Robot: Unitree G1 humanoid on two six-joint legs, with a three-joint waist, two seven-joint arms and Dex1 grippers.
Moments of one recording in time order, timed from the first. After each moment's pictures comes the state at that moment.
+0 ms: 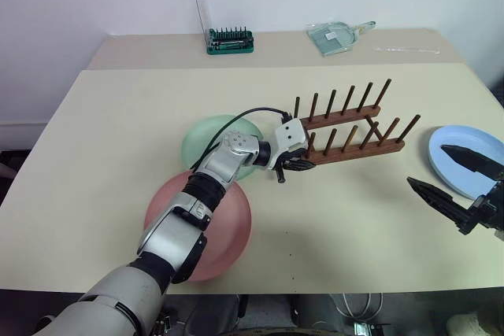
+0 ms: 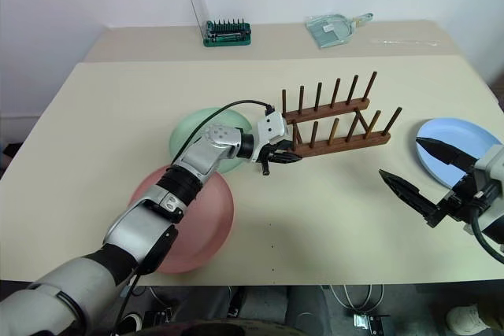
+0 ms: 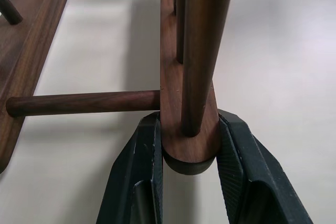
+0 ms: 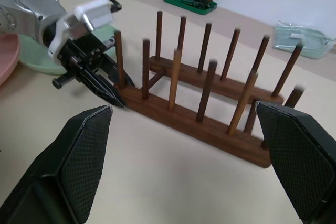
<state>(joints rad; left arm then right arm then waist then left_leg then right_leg) -0.92 0.04 -0.34 0.74 0.00 0.07 -1.03 0.34 -0.76 -0.78 -0.50 0.73 0.40 0.92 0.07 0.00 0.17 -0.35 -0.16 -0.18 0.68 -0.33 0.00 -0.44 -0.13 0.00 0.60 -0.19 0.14</state>
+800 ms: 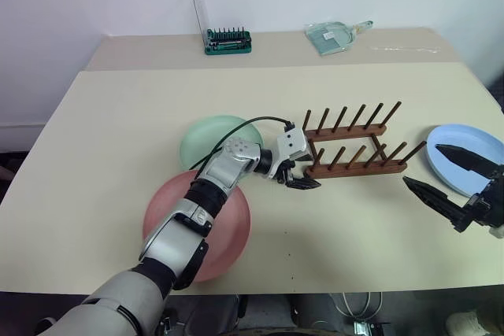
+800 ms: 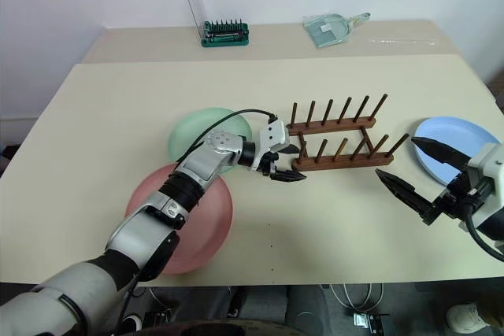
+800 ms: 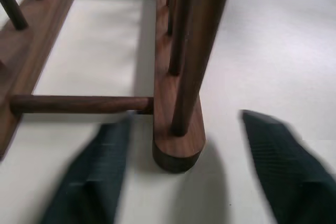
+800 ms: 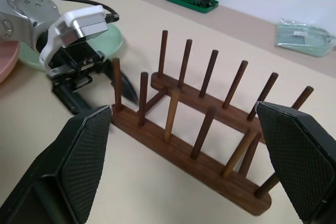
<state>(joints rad) -0.87 0.02 -0.34 0.70 0.00 0.12 -1.08 0.31 -0.77 -0.75 -0.49 0.71 0.40 0.93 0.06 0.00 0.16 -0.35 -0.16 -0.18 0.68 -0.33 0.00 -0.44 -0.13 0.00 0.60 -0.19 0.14</state>
